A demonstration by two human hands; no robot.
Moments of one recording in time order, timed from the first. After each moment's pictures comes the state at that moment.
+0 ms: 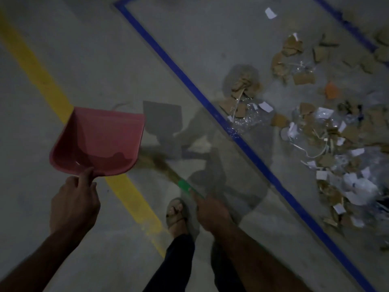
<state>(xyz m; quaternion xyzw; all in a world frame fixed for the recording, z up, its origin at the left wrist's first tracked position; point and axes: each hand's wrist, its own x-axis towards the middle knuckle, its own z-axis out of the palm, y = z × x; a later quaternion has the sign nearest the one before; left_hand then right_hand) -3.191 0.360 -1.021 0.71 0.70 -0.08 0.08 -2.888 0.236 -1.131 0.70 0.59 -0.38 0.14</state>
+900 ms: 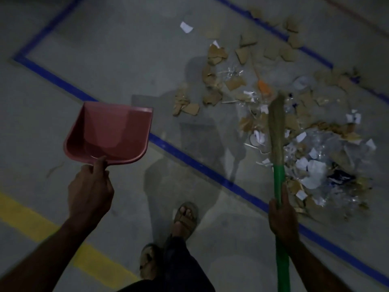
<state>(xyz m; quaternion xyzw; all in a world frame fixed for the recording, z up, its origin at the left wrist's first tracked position) -2.906 0.536 -1.042 0.83 0.55 -0.03 0.10 -2.566 0.194 -1.077 0.95 0.08 -0.24 -0.16</state>
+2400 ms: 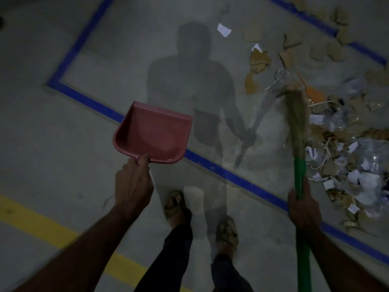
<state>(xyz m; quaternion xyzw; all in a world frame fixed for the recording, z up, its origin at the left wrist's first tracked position) -2.933 0.830 -1.083 0.88 0.45 -0.11 0.12 -2.633 0.502 -1.081 0.97 0.01 -0.24 -0.06</state>
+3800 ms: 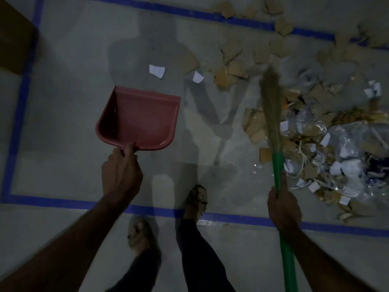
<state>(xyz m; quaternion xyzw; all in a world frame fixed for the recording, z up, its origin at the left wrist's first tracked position) -2.541 1.010 -1.075 0.93 0.33 -0.11 0.08 -2.415 0.597 -1.114 0.97 -0.07 -0.24 -0.07</state>
